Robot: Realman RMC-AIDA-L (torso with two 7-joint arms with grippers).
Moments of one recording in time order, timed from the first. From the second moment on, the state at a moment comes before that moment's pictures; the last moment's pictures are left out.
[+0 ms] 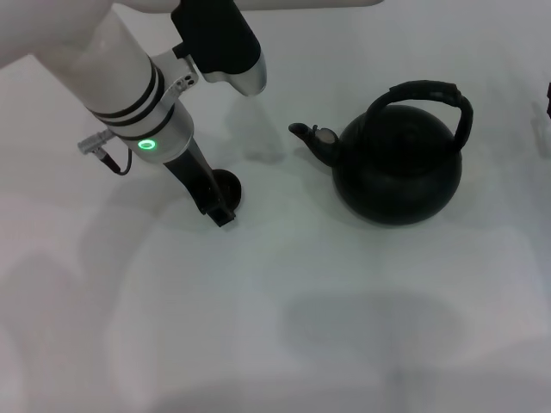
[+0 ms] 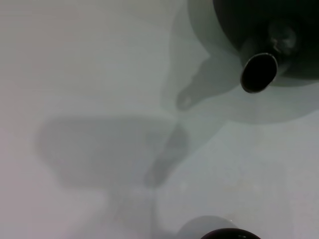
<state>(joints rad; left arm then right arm) -0.83 -2.08 1.71 0.93 2.52 1.26 -2.44 0.39 2.02 -1.20 -0.11 -0.46 -0.92 0.27</state>
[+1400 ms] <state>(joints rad) -0.81 -2.08 1.73 1.01 2.53 1.31 -2.48 0.39 2.02 -1.20 -0.11 -0.46 -0.92 0.27</state>
